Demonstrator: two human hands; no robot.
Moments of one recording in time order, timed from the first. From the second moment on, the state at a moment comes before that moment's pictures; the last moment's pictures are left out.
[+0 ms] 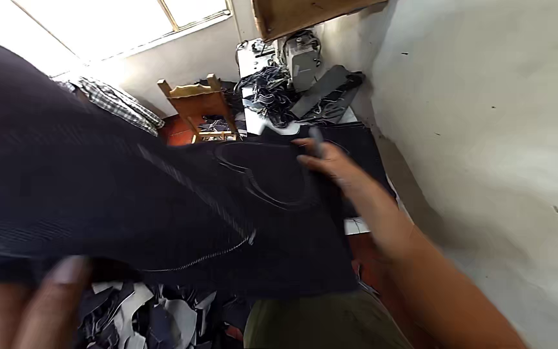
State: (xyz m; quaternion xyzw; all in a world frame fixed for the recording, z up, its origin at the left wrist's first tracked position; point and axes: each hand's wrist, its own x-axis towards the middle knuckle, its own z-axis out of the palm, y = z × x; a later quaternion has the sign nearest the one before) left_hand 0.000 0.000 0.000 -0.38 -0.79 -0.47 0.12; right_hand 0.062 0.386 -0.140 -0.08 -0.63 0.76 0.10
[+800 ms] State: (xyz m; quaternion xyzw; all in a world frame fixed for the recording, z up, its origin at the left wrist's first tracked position) left_hand -0.071 0.246 -0.279 -0.02 -0.96 -0.14 -0.26; right_hand 0.013 0.490 -0.365 -0.31 -0.91 0.25 -0.15
